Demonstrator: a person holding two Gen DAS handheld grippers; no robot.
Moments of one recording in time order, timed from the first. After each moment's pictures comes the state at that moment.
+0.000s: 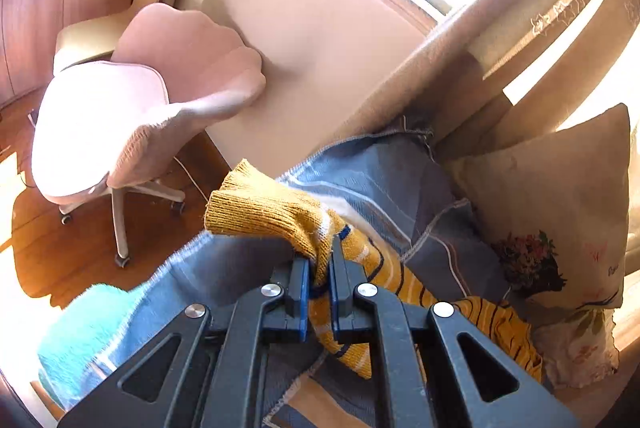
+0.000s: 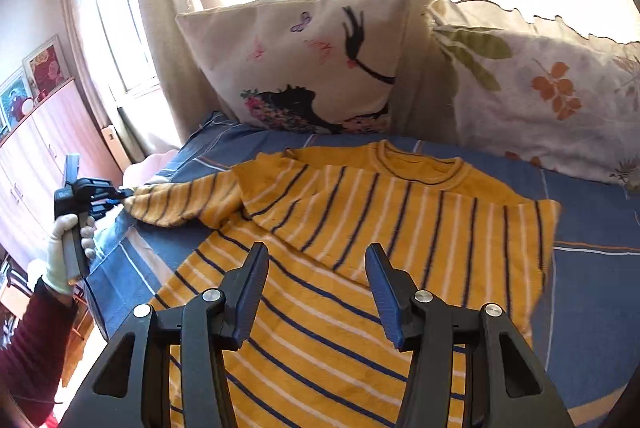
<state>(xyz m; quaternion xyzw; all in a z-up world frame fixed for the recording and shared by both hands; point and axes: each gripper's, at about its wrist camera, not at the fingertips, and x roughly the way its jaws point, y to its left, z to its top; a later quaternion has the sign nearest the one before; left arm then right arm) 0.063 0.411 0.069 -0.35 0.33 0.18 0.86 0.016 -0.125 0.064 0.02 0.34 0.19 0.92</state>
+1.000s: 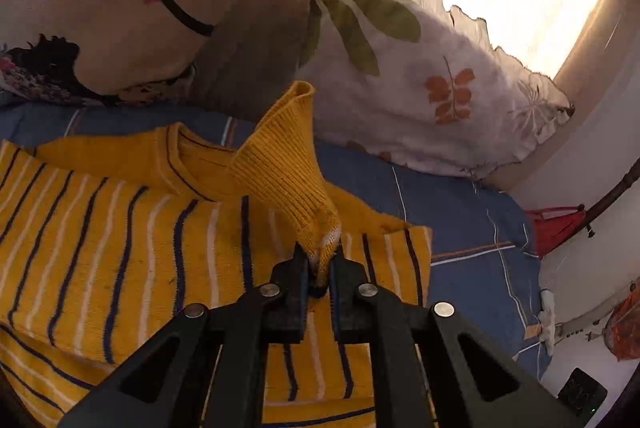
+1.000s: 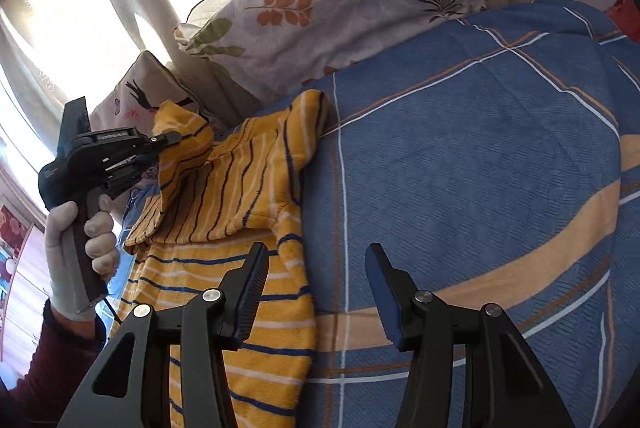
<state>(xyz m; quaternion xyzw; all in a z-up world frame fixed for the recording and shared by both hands) 0.165 -0.115 0.070 -0.12 0.45 -0.21 0.86 -0.058 -0.384 0.009 0.26 0.34 0.06 0.90</state>
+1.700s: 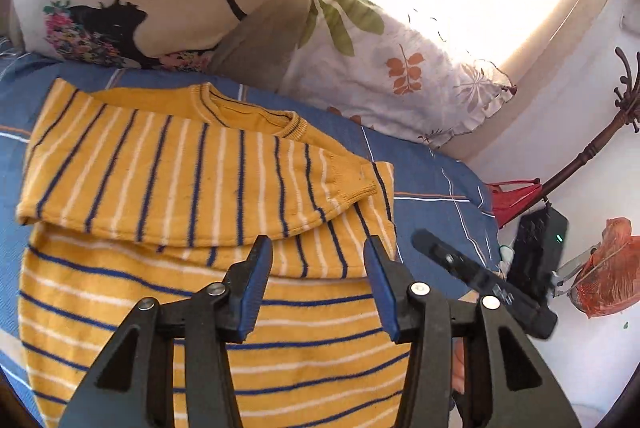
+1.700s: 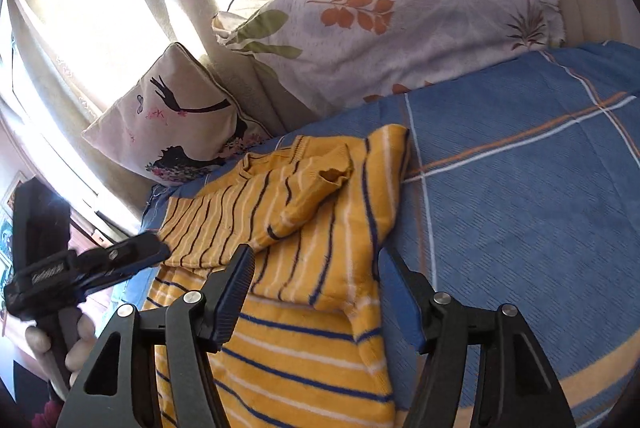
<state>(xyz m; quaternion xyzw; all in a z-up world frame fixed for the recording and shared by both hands) 0.074 -0.024 0.096 -0.16 0.45 -0.26 0.84 0.042 -0.341 0.046 0.24 0.34 0.13 0.90</state>
